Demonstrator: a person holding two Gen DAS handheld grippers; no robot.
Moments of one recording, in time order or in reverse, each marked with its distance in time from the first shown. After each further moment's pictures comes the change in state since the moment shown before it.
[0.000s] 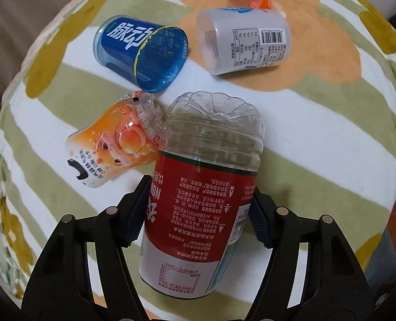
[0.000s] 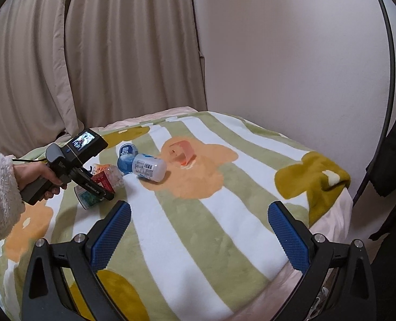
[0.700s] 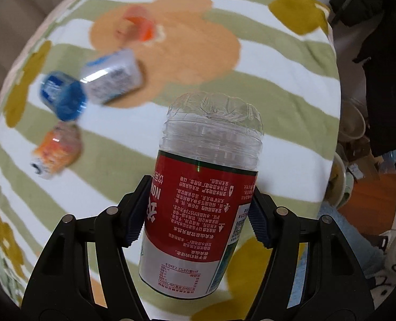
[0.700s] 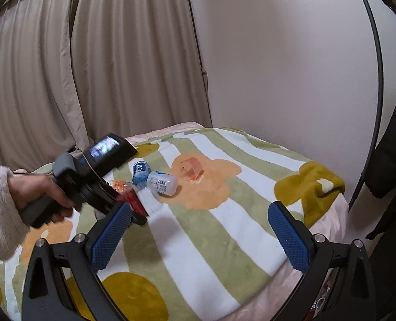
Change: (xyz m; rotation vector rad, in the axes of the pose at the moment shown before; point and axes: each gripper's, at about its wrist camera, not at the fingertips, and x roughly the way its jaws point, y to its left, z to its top) left arm -0.066 -0.132 -0.010 0.114 -0.026 -0.139; right arm -0.047 0.001 0.010 0.033 -0.074 0.033
